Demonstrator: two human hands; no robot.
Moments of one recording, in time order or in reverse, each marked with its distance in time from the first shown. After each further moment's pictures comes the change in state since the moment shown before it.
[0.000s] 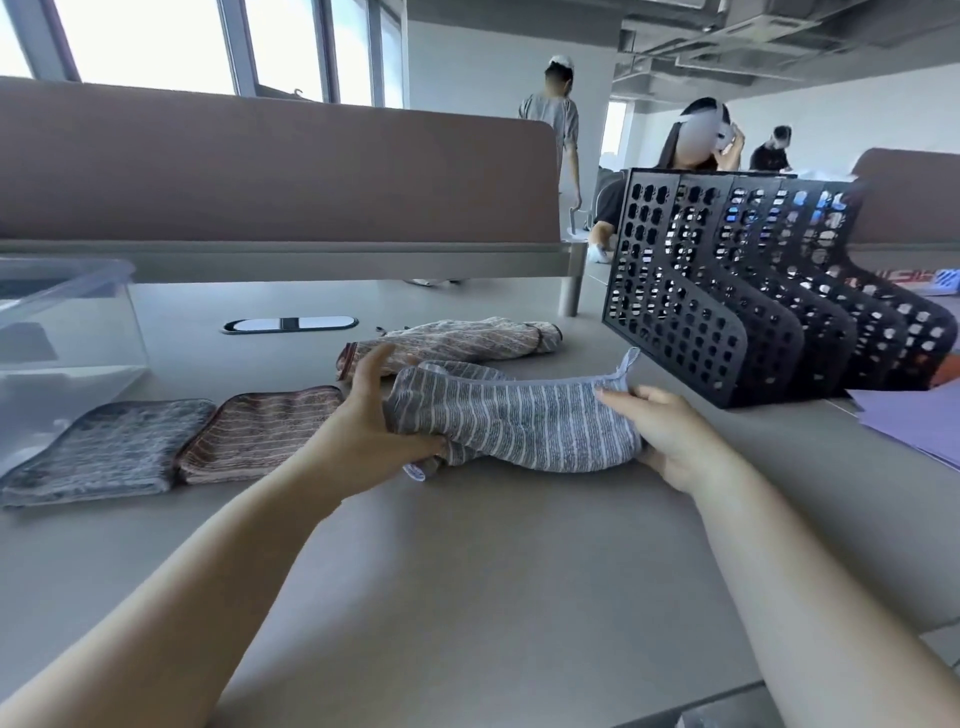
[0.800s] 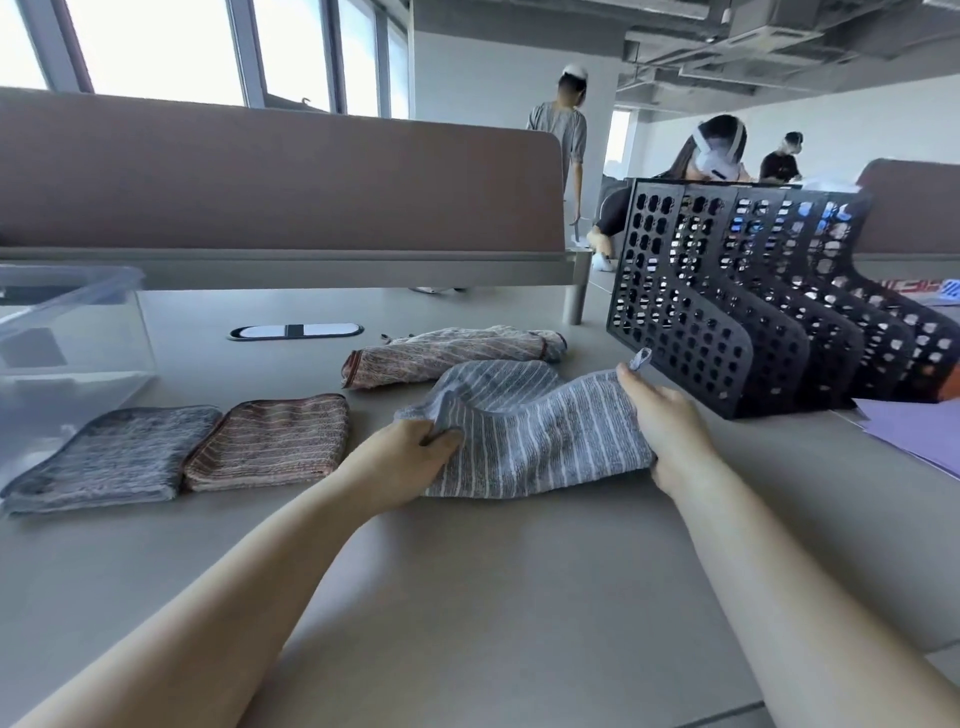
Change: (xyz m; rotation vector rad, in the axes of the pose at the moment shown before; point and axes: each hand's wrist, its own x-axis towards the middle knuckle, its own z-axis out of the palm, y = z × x) left_hand 0.018 -0.012 0.025 0.378 -0.083 -0.027; right_hand 0.011 0.000 0.007 0.140 0.198 -0.012
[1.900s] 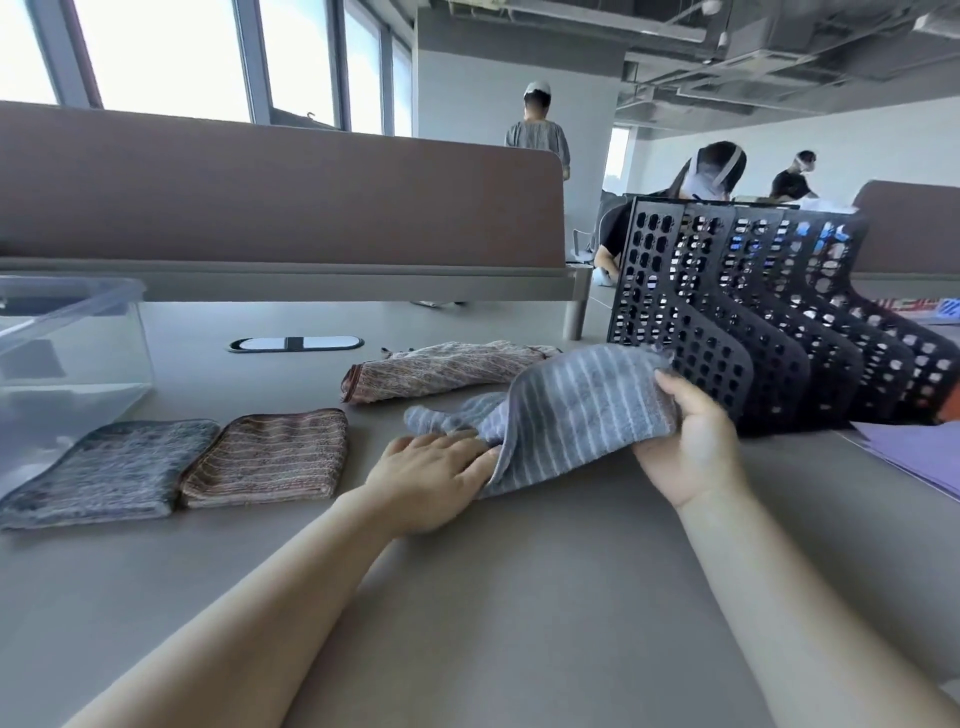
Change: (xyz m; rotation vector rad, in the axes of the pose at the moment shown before) left_hand 0.011 0.010 0.016 0.424 -0.159 0.170; right_hand -0.013 -0.021 -0.005 0.778 -0.211 0.001
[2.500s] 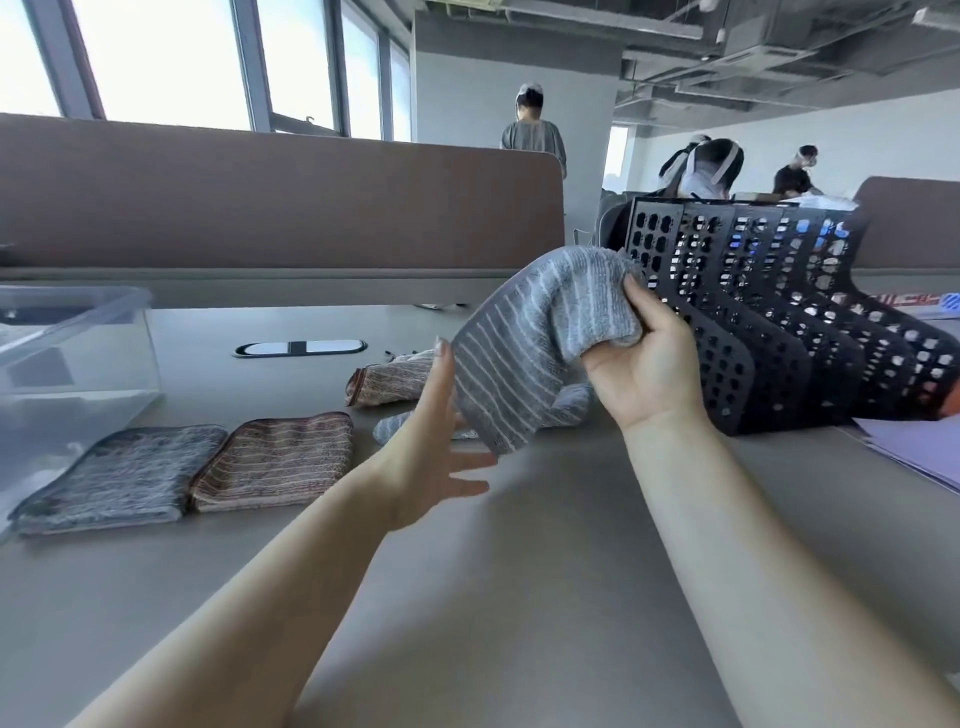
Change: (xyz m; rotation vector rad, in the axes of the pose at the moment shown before) left_hand -0.019 0.015 -0.033 -1.458 -0.149 -0.088; right_hand 0.000 -0.009 0.082 0.173 -0.242 -0.069
